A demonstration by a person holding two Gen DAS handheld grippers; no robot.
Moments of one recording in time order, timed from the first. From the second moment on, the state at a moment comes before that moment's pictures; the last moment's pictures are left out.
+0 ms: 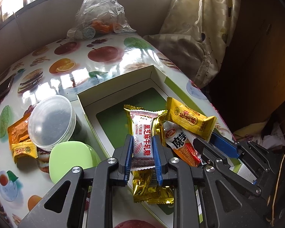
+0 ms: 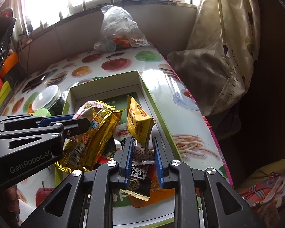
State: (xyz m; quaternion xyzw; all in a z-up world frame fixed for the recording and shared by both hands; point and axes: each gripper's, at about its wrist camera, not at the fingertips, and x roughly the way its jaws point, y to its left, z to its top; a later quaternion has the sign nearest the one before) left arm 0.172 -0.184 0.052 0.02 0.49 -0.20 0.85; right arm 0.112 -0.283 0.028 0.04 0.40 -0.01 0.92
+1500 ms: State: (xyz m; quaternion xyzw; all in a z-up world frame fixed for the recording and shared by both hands) left arm 0.114 -0.140 0.107 0.01 0.41 -0.19 0.89; right arm 0.069 -0.251 0.069 0.03 0.36 0.01 0.93
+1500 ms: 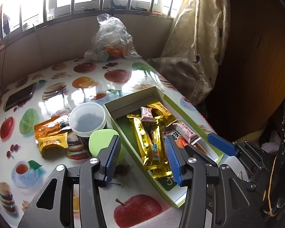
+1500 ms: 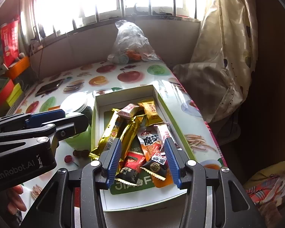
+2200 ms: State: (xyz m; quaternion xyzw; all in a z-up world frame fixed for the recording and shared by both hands) left arm 0.084 -0.081 0.109 -0.02 0.40 -0.16 0.90; right arm 0.054 -0.206 0.080 0.01 0.35 0.04 0.94
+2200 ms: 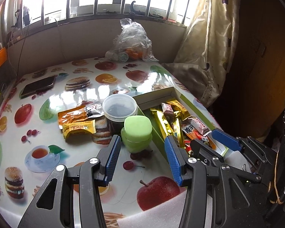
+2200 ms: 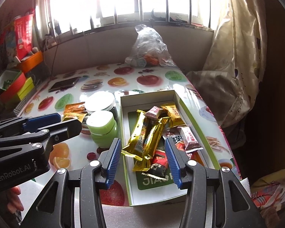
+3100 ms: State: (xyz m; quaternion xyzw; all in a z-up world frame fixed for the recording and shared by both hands) left arm 0.097 0.083 0.066 -0.11 0.42 -0.03 0.90; right arm 0.128 -0.058 0.060 -0.08 0.39 0.22 0.89
